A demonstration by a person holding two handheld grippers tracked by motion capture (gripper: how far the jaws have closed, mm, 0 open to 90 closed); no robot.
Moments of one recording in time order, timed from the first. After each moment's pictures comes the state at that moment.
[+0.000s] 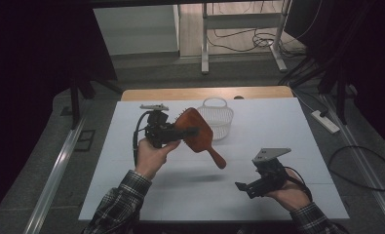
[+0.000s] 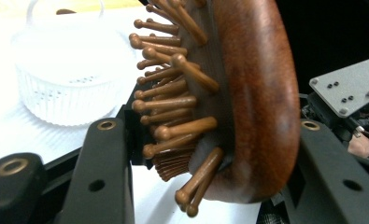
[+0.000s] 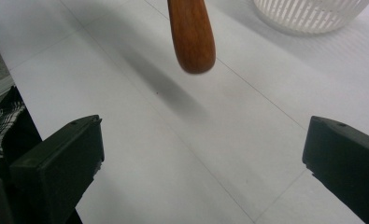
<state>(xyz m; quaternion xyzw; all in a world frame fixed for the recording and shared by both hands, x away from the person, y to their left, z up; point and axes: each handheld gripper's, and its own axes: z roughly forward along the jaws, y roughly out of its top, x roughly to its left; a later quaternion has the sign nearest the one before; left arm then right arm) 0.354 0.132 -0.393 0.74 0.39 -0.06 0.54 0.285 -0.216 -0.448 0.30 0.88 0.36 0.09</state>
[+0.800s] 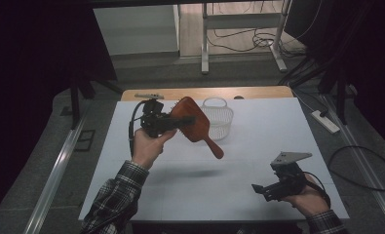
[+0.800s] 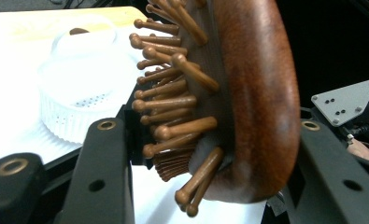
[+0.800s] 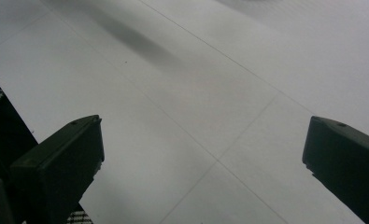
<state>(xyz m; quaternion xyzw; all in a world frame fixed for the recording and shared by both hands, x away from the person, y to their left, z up) 0.370 0.141 -0.373 0.74 0.39 -0.05 0.55 0.274 -0.260 -0.448 0.35 0.86 0.34 0.11</state>
